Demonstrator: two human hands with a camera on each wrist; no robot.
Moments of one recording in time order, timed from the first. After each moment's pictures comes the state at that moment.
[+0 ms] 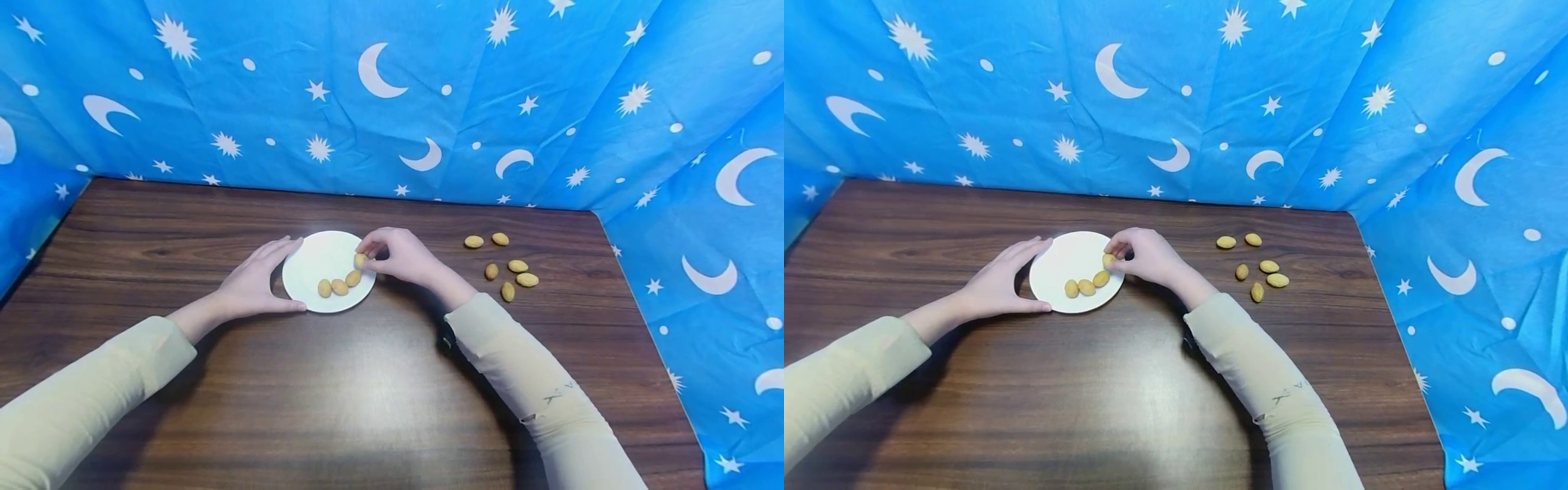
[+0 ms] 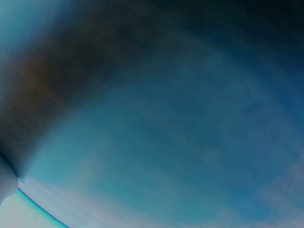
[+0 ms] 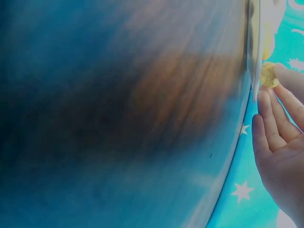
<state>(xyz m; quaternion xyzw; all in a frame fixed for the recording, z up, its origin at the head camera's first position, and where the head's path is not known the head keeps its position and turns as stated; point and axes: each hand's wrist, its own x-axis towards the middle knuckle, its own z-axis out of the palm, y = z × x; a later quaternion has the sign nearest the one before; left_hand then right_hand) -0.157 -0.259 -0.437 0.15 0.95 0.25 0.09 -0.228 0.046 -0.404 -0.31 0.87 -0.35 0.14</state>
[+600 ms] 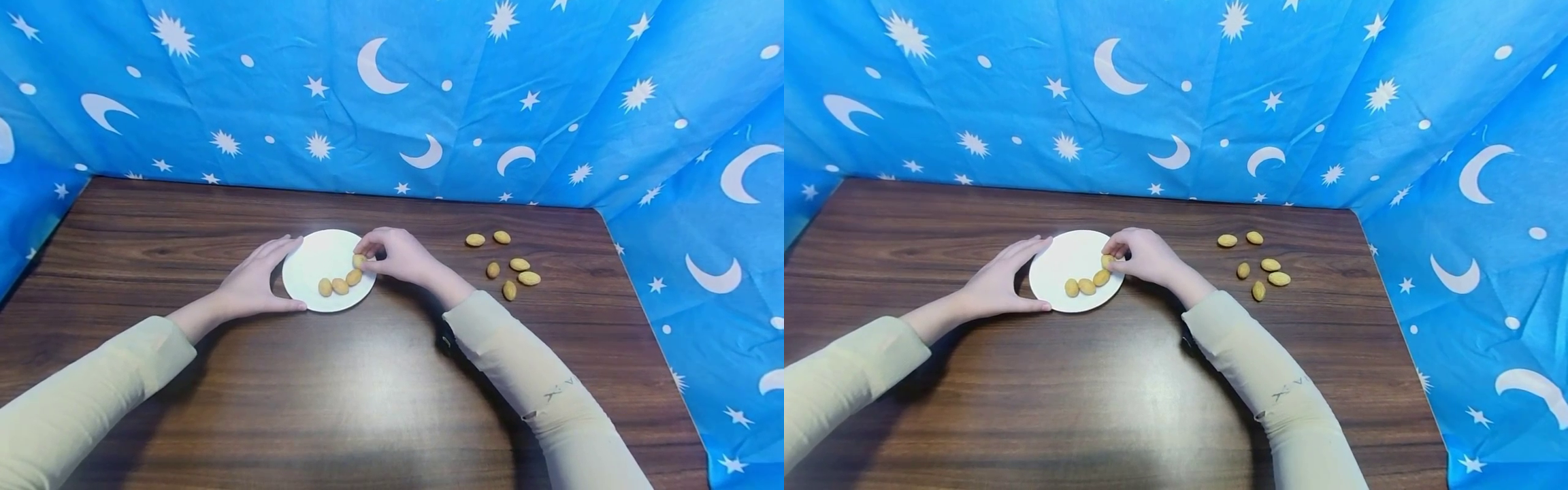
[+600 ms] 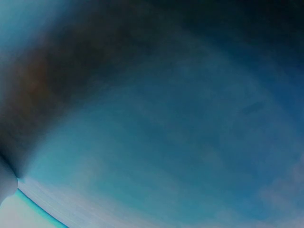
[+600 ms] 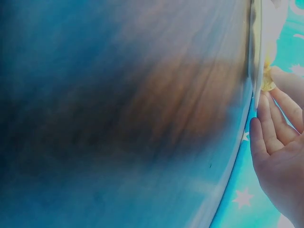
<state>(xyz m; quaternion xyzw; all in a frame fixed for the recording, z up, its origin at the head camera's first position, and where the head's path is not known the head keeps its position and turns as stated) -0.156 -0.259 -0.437 0.15 0.95 0.25 0.09 -0.229 0.041 -0.408 -0.32 0.88 -0.33 0.14</state>
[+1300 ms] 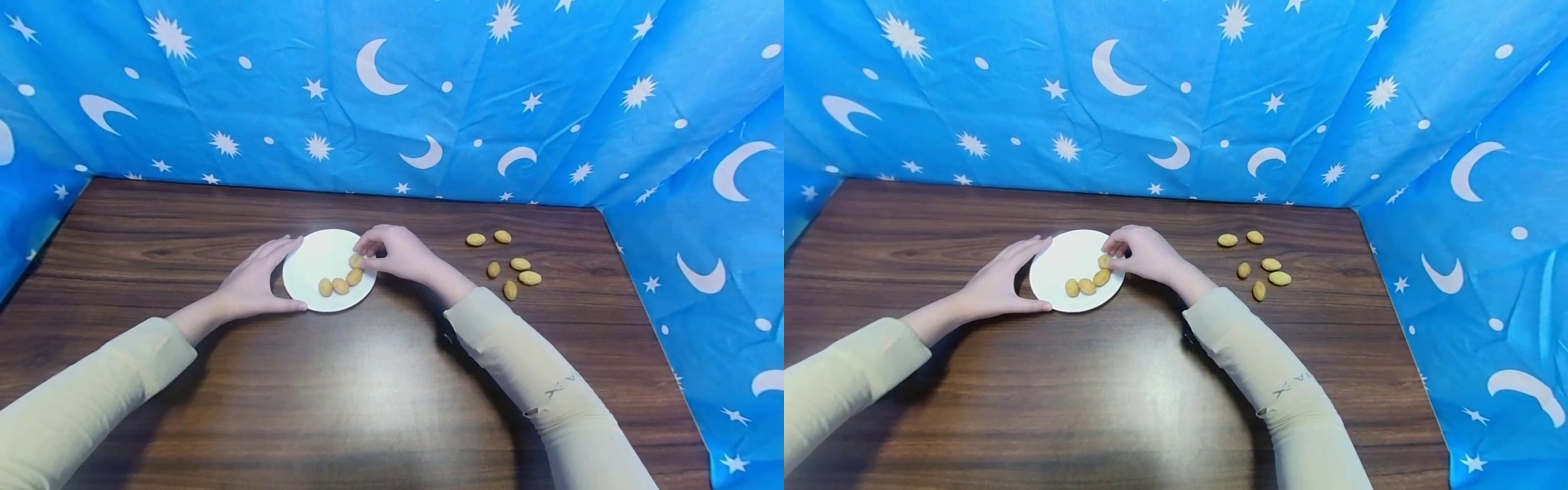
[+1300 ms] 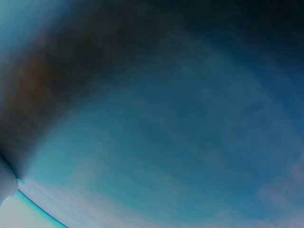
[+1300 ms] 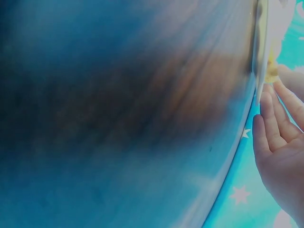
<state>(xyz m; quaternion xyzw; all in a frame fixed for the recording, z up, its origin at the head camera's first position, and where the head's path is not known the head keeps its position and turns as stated) -0.157 -0.259 -0.435 0.15 0.95 0.25 0.09 -0.234 0.041 -0.401 -0.32 0.88 -0.33 0.15</state>
